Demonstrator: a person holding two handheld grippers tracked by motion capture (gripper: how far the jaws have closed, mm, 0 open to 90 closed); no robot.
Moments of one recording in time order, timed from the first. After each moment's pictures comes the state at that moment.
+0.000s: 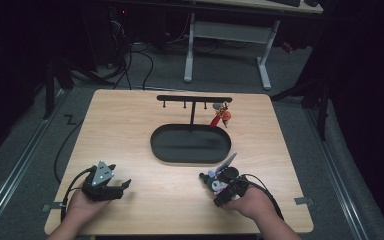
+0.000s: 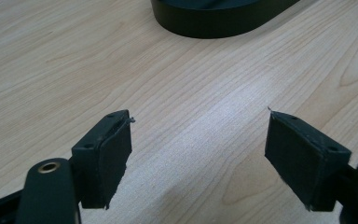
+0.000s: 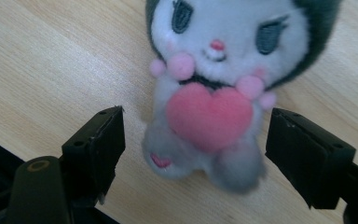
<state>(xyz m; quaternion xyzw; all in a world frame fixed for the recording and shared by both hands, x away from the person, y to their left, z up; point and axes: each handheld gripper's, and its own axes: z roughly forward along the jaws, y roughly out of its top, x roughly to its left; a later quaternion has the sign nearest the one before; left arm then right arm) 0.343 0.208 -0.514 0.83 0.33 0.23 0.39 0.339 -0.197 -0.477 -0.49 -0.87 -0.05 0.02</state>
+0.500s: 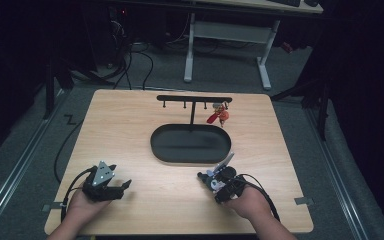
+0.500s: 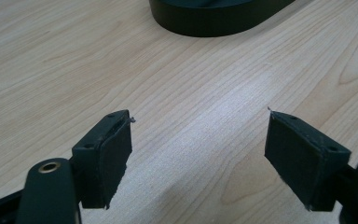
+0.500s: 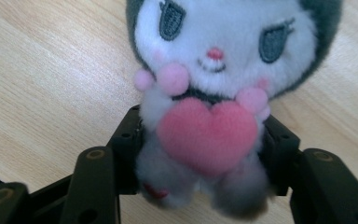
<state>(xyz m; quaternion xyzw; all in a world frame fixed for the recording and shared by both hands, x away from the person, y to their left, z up) 0.343 0.207 -0.514 0.83 0.33 0.22 0.39 0.345 -0.194 -0.484 -0.49 -0.87 -0.05 0.00</state>
